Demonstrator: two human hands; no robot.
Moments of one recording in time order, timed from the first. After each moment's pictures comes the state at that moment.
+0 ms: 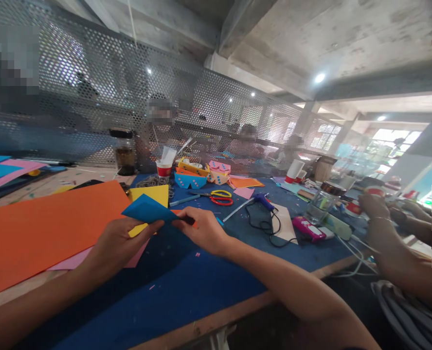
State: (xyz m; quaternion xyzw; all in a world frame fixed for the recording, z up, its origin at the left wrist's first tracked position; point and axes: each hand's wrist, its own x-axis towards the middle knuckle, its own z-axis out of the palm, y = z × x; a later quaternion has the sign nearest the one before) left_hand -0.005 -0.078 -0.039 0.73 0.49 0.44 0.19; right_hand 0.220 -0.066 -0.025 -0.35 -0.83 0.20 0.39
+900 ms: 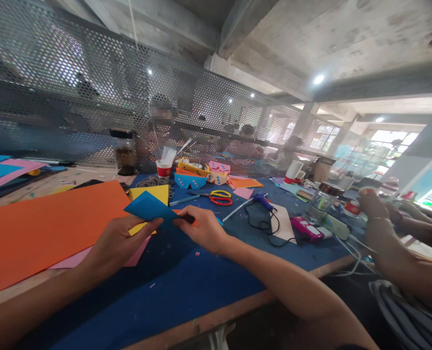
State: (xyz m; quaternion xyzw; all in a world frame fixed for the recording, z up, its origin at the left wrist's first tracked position) left_hand -0.003 -0.079 -0.033 0.73 0.49 0.44 0.17; right_hand 0.221 -0.064 -0.029 -0.36 -0.82 0.21 0.40
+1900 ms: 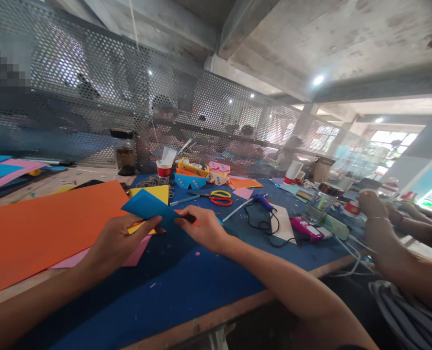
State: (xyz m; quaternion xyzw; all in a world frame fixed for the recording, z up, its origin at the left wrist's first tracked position) left_hand -0.004 -0.079 -0.031 0.73 0.48 0.44 0.20; right_hand 0.222 -0.060 -0.032 -0.36 -0.83 0.18 0.39
